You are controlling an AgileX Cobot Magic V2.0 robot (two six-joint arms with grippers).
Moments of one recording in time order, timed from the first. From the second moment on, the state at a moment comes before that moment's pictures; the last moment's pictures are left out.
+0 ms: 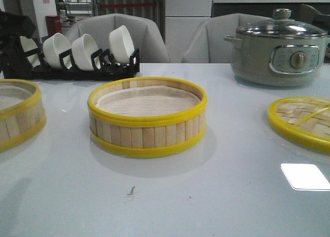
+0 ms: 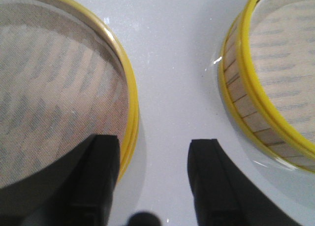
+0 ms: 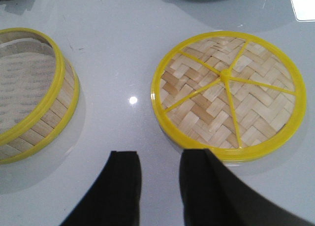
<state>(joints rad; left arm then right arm) -0.20 1.54 -1.05 -0.14 0.51 0.04 0.06 0.89 -0.71 0.08 0.50 0.14</state>
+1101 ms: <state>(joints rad) -0.20 1.93 -1.31 -0.07 0.61 0.04 0.06 0.89 -0.71 0.08 0.52 0.14</state>
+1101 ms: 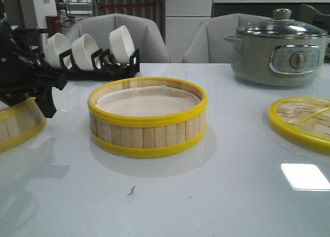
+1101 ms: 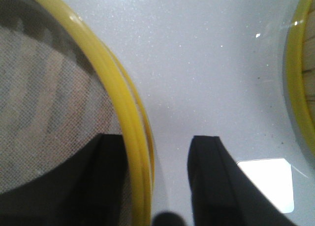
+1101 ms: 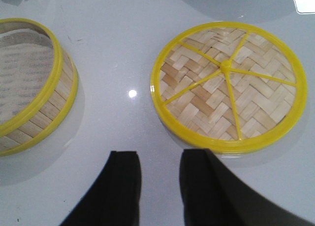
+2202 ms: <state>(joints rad) -0.75 1.95 -1.79 -0.11 0.80 0.03 0.06 0.89 -0.71 0.08 0.52 0.14</state>
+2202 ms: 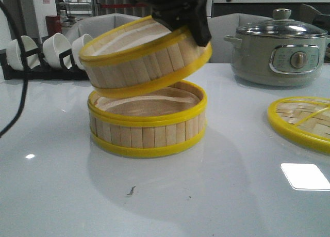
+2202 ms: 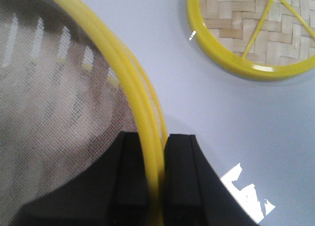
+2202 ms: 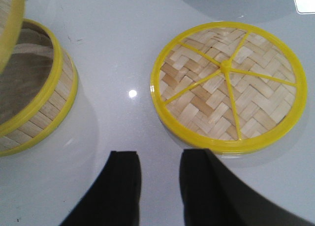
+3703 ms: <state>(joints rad) -0.79 2.05 -1.80 -0.01 0.85 0.03 0.06 0.89 -0.71 0.08 0.52 0.14</state>
